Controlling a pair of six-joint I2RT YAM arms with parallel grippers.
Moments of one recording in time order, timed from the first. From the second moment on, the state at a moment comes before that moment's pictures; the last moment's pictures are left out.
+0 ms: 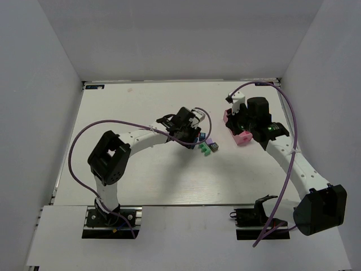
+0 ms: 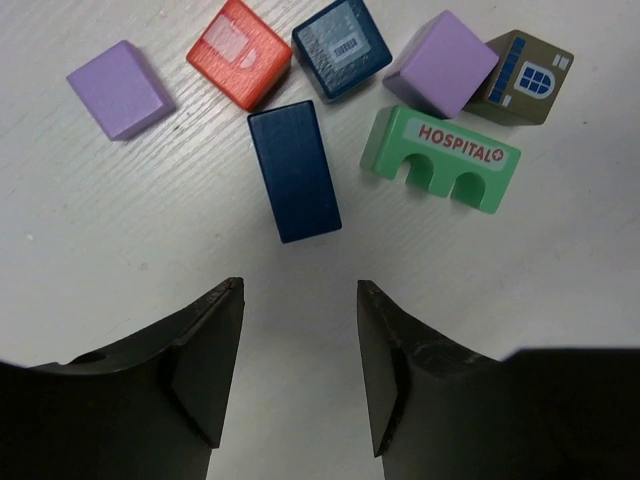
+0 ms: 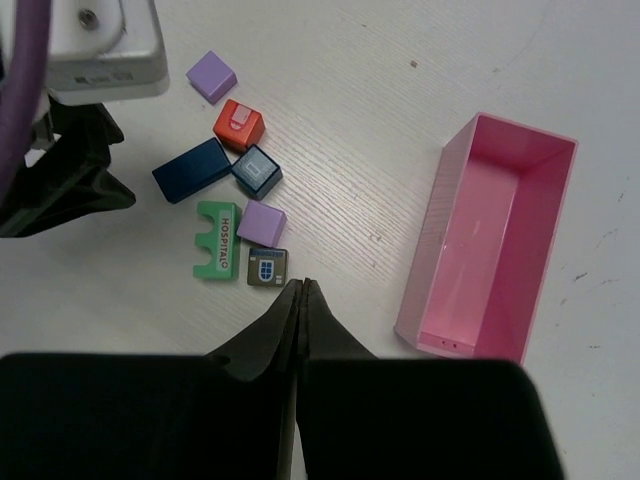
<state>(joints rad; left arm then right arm) -0.77 1.86 1.34 -0.41 0.02 -0.11 0.33 1.20 1.02 -0.43 -0.26 -0.21</state>
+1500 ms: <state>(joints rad) -0.83 2.11 1.51 -0.41 -0.13 -0.14 0.32 1.15 1.00 -0.42 -0.25 -0.21</state>
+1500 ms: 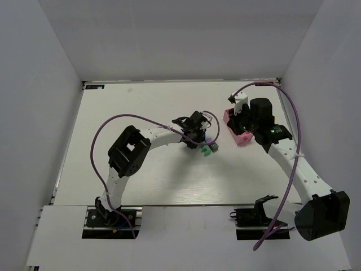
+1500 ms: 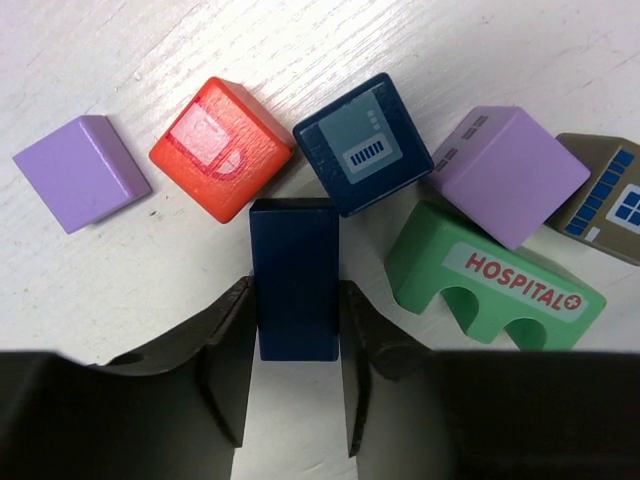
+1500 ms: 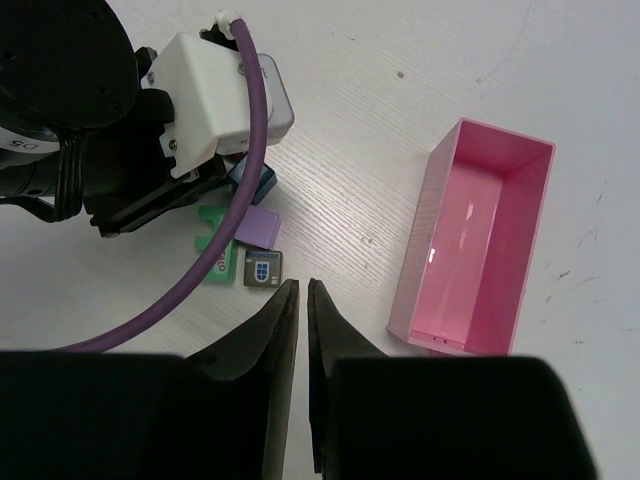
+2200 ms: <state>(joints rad) -0.74 1.90 1.36 -0.52 -0.06 0.18 0.31 1.14 1.00 -0.42 -0.28 -0.22</state>
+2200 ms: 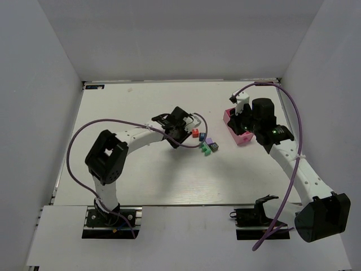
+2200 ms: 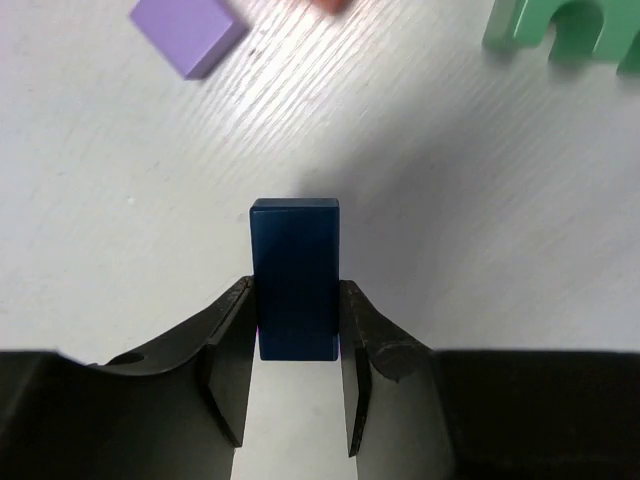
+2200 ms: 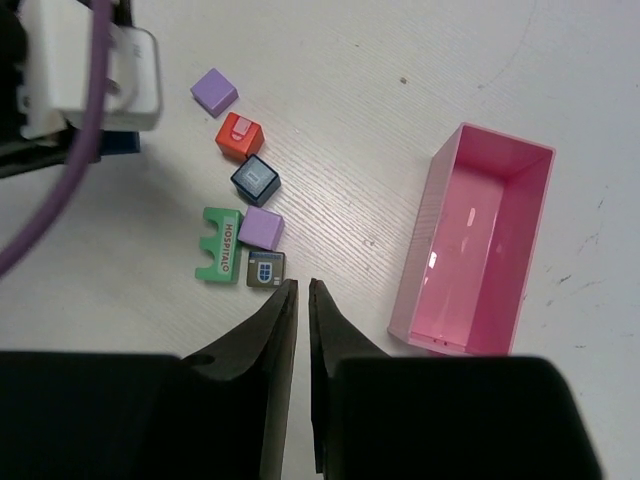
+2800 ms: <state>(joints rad) -0.61 1.89 1.39 -0.61 0.31 0.60 0.30 1.12 1.00 -0.43 -0.31 -0.22</state>
